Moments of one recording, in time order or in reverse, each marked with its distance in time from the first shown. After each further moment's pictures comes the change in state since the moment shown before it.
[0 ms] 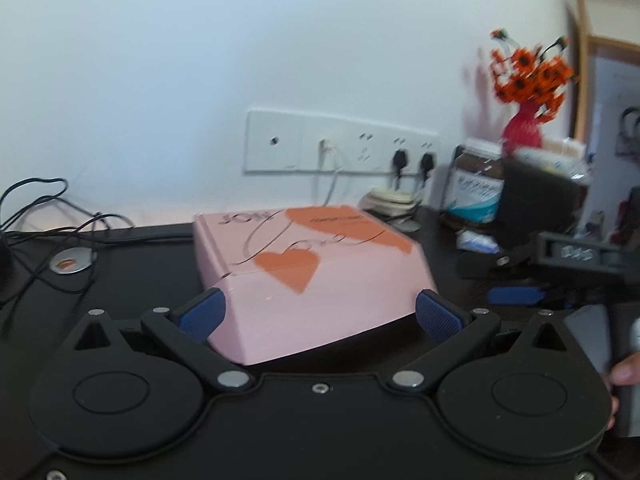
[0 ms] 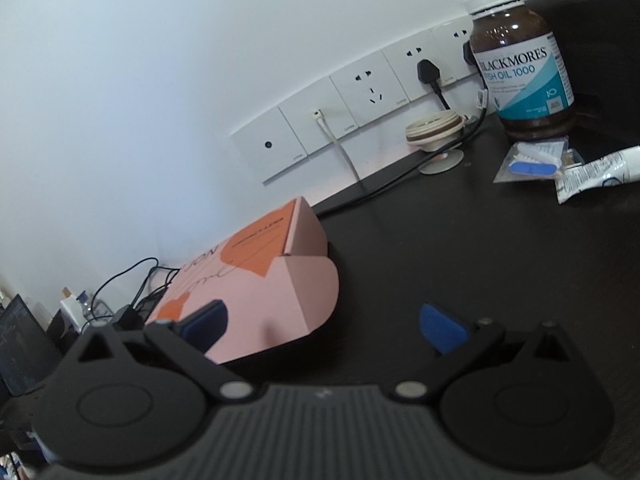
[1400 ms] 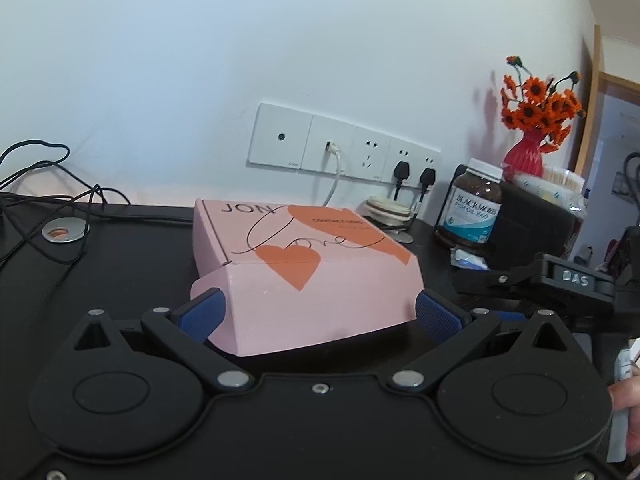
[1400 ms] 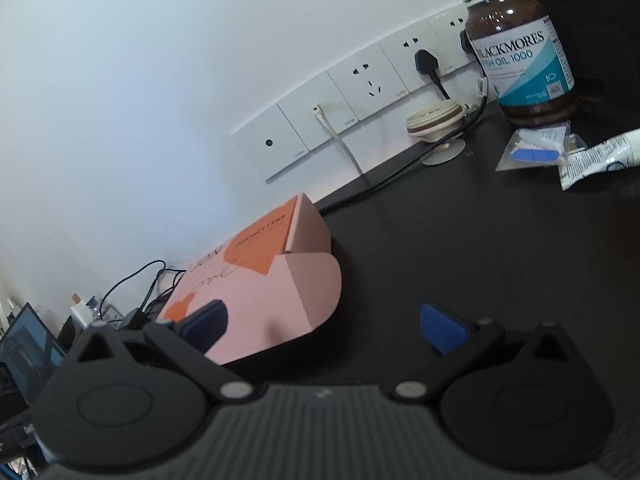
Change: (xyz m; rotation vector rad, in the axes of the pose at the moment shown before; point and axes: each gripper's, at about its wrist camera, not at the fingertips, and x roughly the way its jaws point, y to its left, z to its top) left arm 0.001 0.010 -0.003 -0.117 0.009 -0.002; right arm 0.000 -0.002 0.001 0.028 0.011 0.032
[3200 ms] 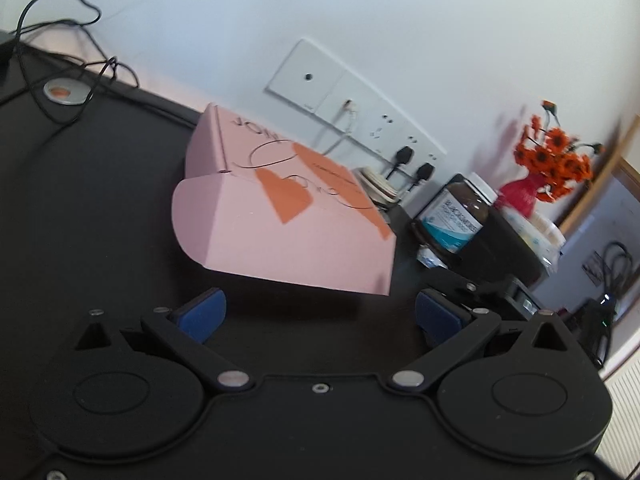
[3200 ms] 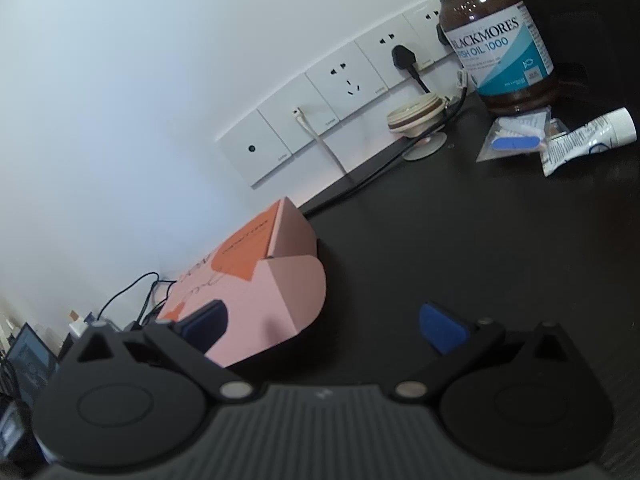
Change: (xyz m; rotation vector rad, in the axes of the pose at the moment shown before) left arm 0.007 0.015 -0.013 -0.386 0.151 -0.100; right arm 0.001 -0.011 0.003 0.072 0.004 -0.021
